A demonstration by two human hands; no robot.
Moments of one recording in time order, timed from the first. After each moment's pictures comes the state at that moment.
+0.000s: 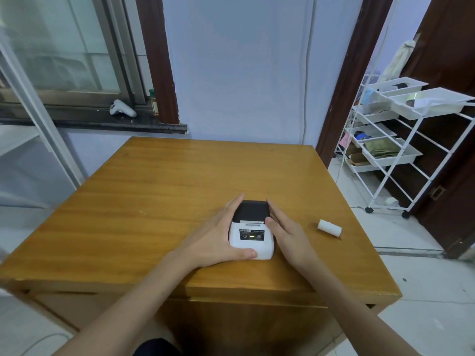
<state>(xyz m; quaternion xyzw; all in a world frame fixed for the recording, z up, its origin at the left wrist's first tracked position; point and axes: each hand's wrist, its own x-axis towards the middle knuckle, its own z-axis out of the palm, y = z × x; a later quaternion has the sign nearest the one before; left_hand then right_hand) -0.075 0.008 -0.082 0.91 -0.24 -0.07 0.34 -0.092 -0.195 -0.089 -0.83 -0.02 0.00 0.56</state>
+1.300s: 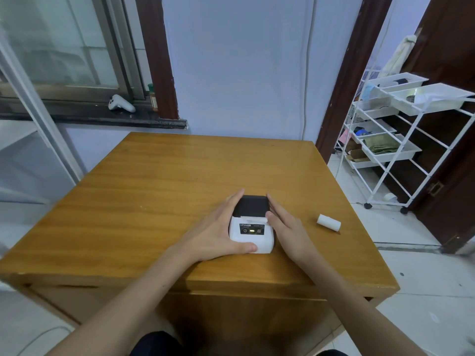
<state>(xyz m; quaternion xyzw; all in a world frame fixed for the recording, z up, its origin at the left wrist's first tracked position) -0.074 0.008 -0.082 0.91 -0.24 -0.07 0.33 -0.093 -0.196 -0.089 -0.83 -0.02 0.00 0.56</state>
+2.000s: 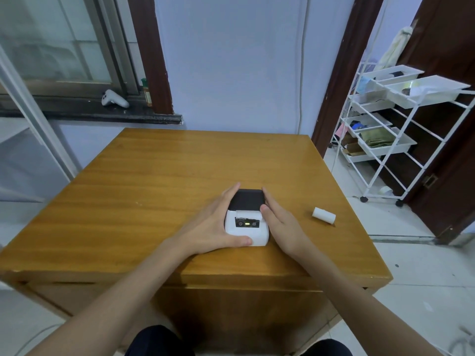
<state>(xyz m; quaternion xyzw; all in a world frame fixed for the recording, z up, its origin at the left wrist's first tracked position) -0.066 0.010 -0.086 0.91 -0.25 -0.06 0.32 -0.090 -0.196 -0.091 -0.87 -0.03 0.03 0.50</state>
